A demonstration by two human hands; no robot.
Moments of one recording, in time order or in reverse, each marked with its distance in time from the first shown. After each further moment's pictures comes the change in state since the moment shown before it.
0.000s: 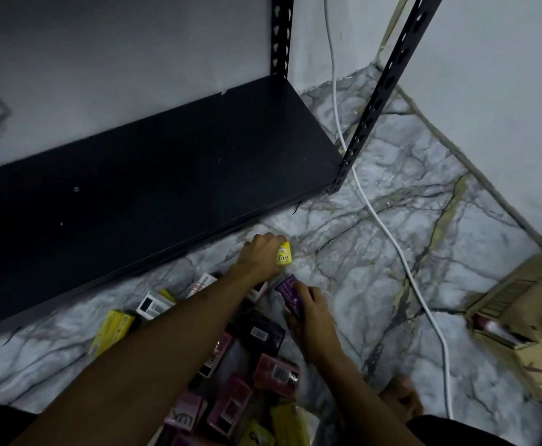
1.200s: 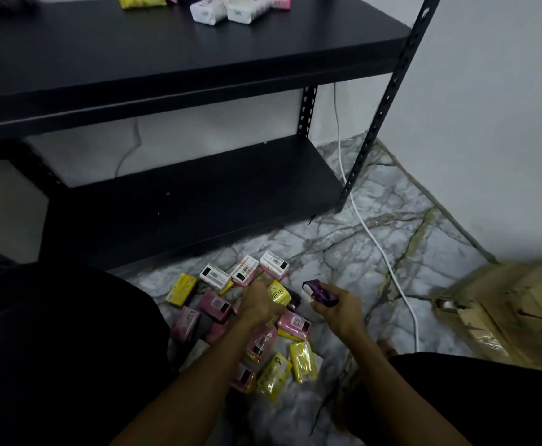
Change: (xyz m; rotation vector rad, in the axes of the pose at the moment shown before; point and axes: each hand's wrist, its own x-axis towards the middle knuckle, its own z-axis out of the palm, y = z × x) left_hand -0.270 0.027 -0.020 -0.660 0.118 -0.364; right_hand -0.120 -0.094 -0.092 0.159 0.083 0.113
